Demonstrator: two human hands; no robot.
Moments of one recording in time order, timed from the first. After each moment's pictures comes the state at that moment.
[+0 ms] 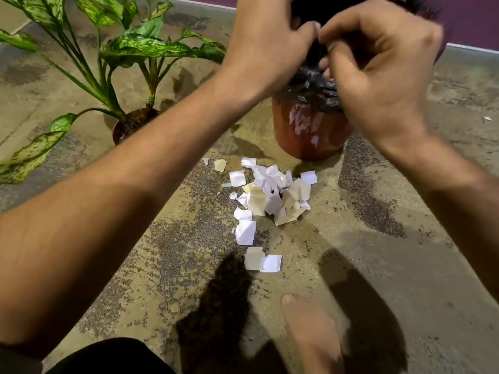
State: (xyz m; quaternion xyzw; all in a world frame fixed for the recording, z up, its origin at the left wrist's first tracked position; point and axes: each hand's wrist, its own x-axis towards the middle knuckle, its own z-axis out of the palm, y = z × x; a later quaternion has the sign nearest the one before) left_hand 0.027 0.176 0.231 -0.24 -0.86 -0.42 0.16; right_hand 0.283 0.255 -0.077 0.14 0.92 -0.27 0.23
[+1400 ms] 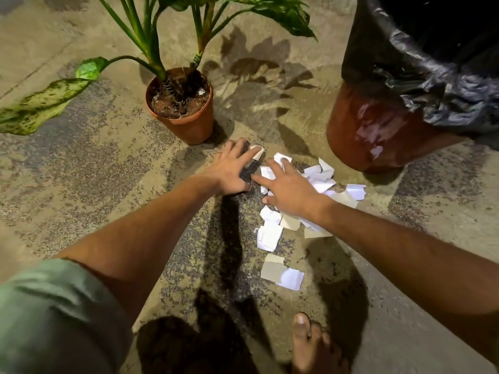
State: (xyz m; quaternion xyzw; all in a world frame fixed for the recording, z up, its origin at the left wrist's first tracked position) left_hand -0.012 0.019 -0.049 -0.15 -0.95 -0.13 -0.25; right_hand 0.018 0.207 -0.054 -0.30 0.93 0.02 0.20
